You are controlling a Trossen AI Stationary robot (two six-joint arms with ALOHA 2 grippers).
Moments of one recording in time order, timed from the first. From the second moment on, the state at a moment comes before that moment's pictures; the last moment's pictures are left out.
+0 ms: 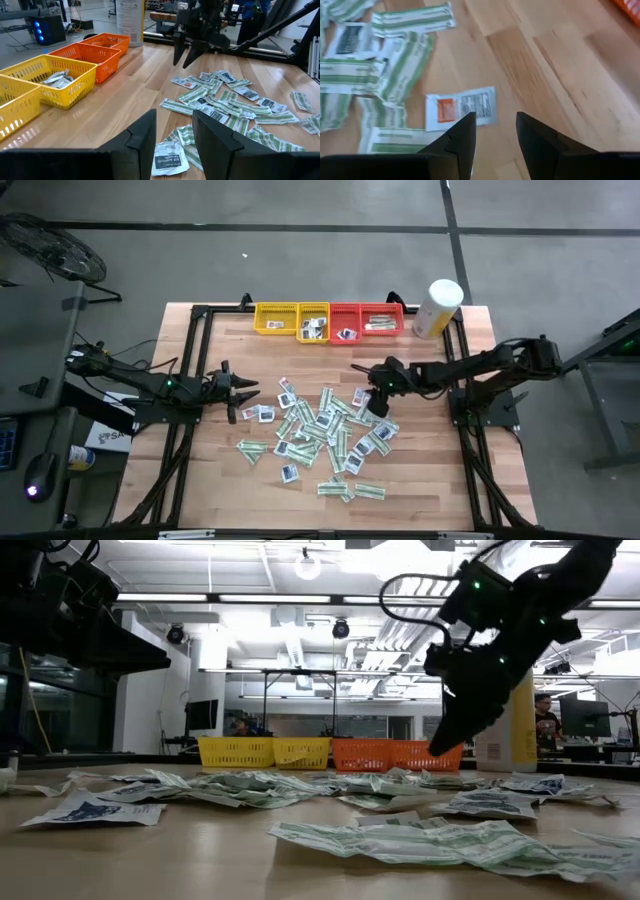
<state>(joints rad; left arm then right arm) -0.29 0.34 0.01 0.15 -0.53 -0.19 -0.09 1.41 0.53 0.00 0.15 0.33</state>
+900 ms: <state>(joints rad) -0.30 0.34 0.01 0.15 -0.53 -0.19 -0.05 1.42 0.45 0.02 0.12 0.25</state>
